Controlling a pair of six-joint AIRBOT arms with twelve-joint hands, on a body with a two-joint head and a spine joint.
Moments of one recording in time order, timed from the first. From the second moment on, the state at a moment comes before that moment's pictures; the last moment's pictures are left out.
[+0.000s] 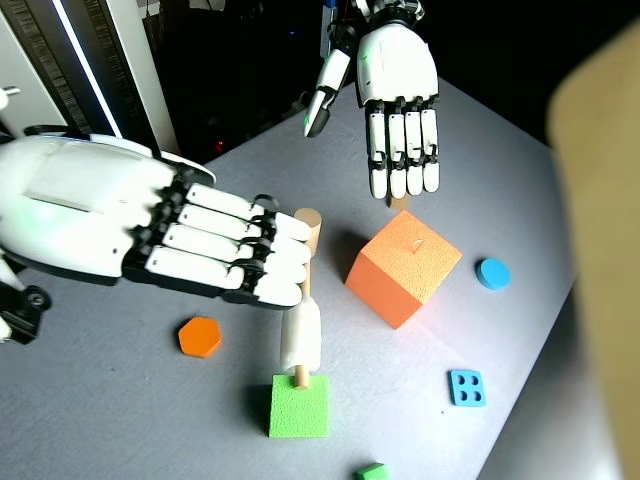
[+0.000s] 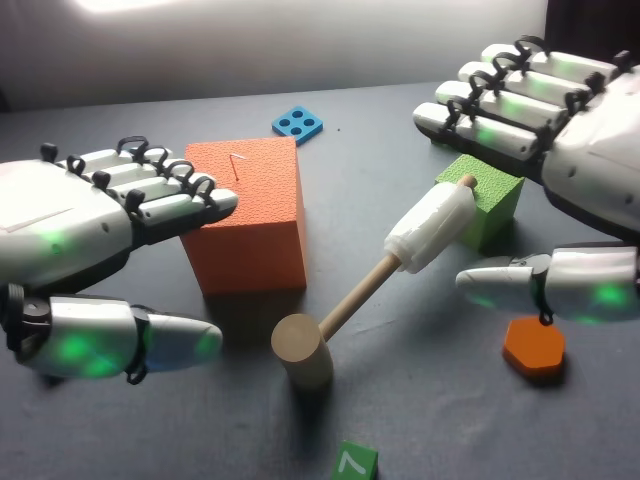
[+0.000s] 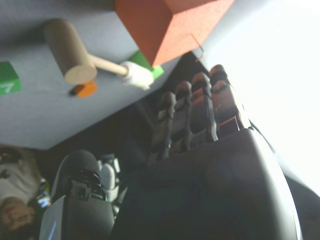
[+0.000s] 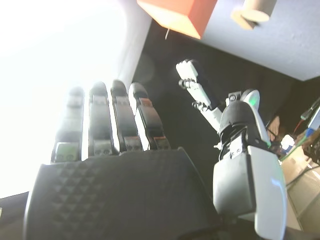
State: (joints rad) left arm 0.58 -0.59 0.75 0.09 -0.41 0.89; right arm -0.38 -0.73 0.65 0.42 0.41 -1.68
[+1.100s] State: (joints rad) left arm 0.68 -0.72 0.94 0.24 -0.56 0.66; right arm -0.16 -1.01 0.99 0.46 -0.18 -1.64
